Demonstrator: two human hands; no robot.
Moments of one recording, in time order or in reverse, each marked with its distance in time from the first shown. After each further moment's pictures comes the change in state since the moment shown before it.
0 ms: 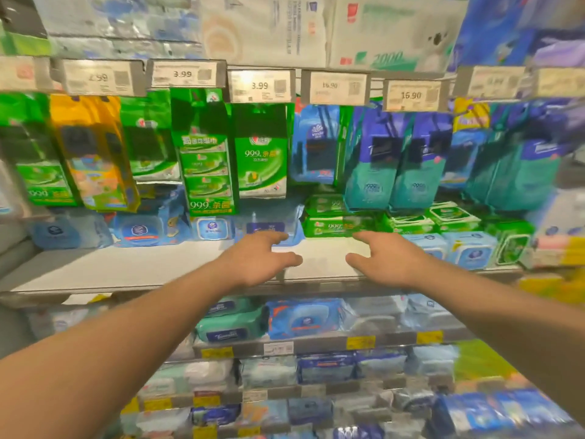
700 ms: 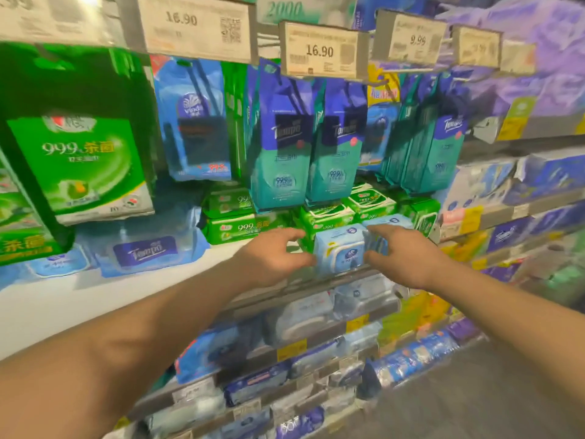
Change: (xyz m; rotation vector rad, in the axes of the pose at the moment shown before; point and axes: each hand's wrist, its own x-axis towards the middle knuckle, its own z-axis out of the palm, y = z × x) left_hand 0.145 0.100 0.110 0.034 -0.215 0.375; right_hand 0.014 0.158 -0.009 0.007 0.065 0.306
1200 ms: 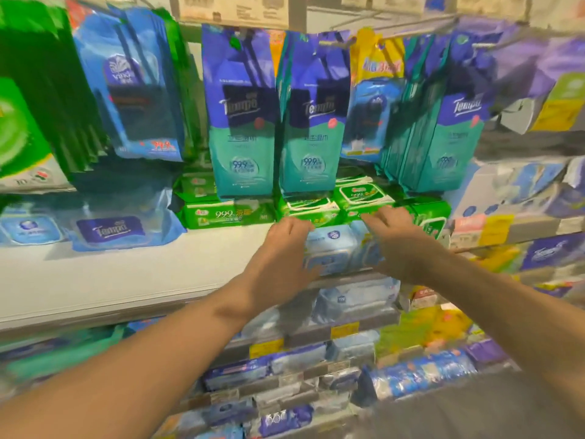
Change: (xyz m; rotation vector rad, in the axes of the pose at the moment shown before) left_hand 0.047 0.037 0.092 0.144 0.356 0.085; right_hand 0.087 0.110 0.033 -0.266 0.154 -0.385
